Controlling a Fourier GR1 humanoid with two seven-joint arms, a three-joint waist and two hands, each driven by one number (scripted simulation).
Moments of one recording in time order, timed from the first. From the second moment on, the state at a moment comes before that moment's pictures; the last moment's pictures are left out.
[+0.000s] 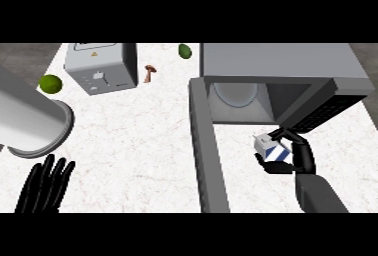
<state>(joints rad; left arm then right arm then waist) 0.47 0.23 -0.13 -1.98 0.30 -0.13 -0.37 -0.46 -0.14 -0.35 -0.36 0.22 -0.10 -1.07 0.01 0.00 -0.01</state>
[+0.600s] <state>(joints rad) 0.46 0.23 -0.06 -1.96 0.34 -0.17 -0.34 -0.40 -0.02 -0.18 -0.64 0.14 -0.14 -0.95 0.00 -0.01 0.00</state>
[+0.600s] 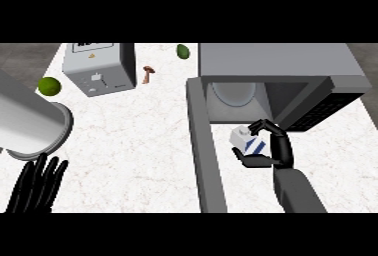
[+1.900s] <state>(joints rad) 0.40 0.20 0.01 -1.88 0.34 -0.26 -0.33 -0.82 -0.12 -0.12 -0.40 0.27 -0.53 -0.58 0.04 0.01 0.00</state>
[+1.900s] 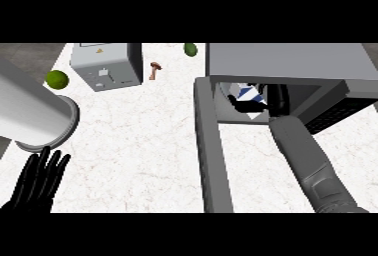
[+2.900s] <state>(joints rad) 0.32 0.23 0.00 -1.83 0.21 -0.24 -0.32 -1.03 -0.24 -0.11 -0.10 0.40 -0.84 -0.49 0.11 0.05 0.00</state>
